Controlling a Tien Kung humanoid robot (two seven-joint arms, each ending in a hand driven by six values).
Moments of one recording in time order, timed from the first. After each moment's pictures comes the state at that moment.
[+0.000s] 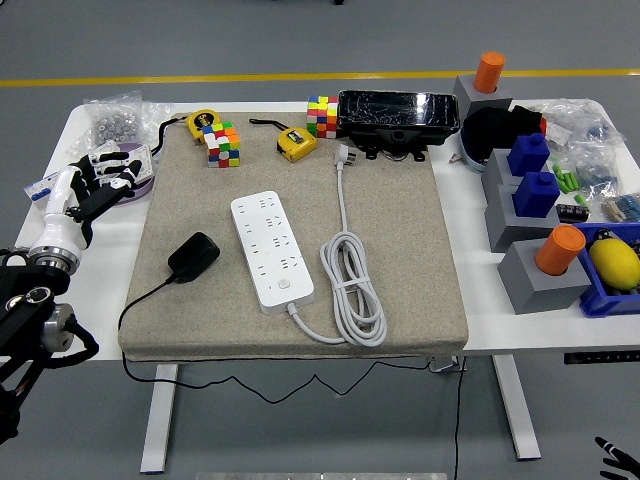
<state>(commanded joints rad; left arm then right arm) -0.30 0.35 -1.11 -1.20 0.86 0.37 -0.15 0.08 -0.31 0.95 0.41 -0.54 -0.05 -0.11</state>
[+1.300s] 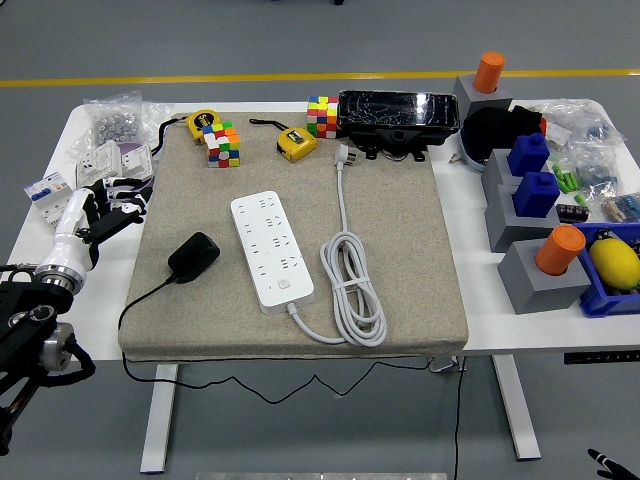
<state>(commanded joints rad) -0.26 0.38 -1.04 -1.20 0.86 0.35 -0.13 0.08 -0.30 0.86 0.40 -0.53 -0.05 -0.11</state>
